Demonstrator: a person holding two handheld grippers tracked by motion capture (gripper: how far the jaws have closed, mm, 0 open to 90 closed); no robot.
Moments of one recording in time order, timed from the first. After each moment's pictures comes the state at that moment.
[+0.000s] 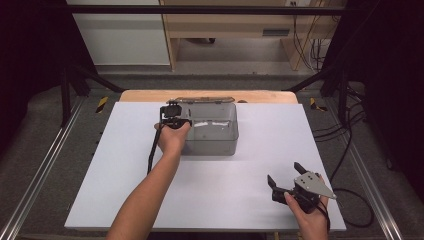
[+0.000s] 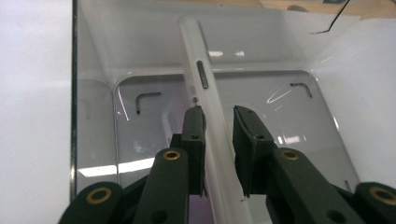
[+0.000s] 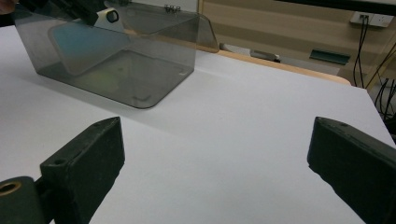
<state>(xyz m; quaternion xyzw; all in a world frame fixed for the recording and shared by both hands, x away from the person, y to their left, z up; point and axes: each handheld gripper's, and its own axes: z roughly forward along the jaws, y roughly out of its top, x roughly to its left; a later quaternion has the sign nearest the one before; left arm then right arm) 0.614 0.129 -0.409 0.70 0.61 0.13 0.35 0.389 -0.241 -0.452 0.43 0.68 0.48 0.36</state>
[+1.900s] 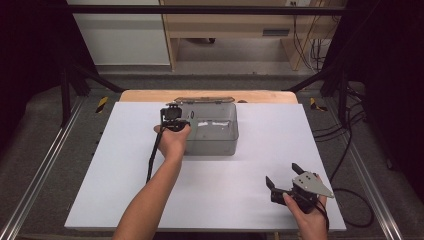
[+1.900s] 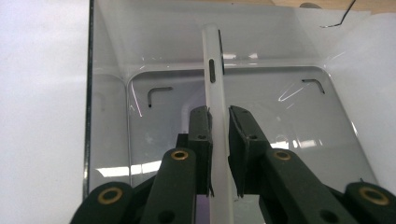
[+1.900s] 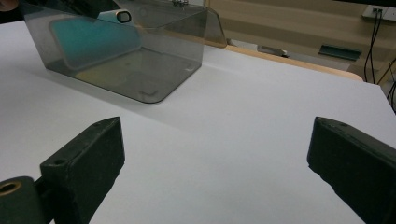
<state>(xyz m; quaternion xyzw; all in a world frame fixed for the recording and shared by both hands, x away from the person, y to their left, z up) 0.603 0.126 -0.408 0.70 0.61 0.16 0.33 0.390 -0.238 -0.454 0.42 0.69 0.48 0.35</state>
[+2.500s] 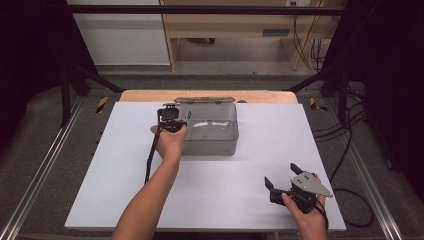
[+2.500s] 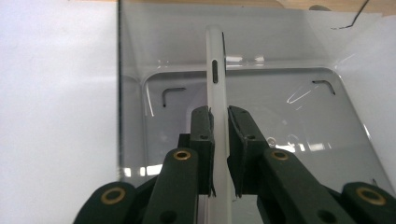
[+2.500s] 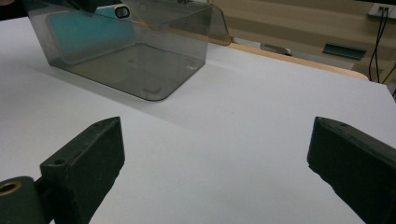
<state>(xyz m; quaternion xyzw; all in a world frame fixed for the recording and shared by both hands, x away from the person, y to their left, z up) 0.600 0.136 -0.408 0.69 0.62 0.17 0.33 0.390 -0.236 -0.455 0.42 0.69 0.47 0.34</state>
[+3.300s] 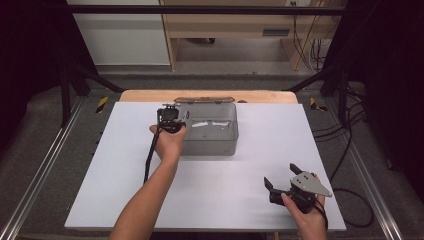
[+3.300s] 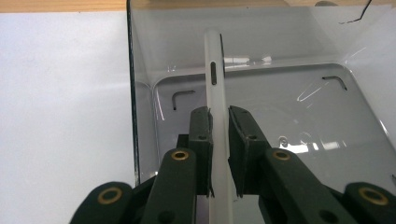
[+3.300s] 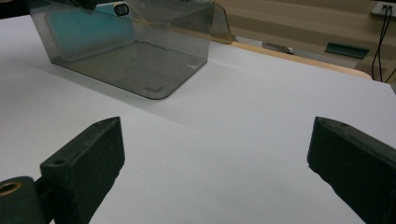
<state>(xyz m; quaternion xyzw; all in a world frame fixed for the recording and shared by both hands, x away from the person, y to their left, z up) 0.598 0.135 -0.408 0.71 0.60 0.20 0.32 0.391 -0.235 -0.455 0.42 0.70 0.47 0.34</state>
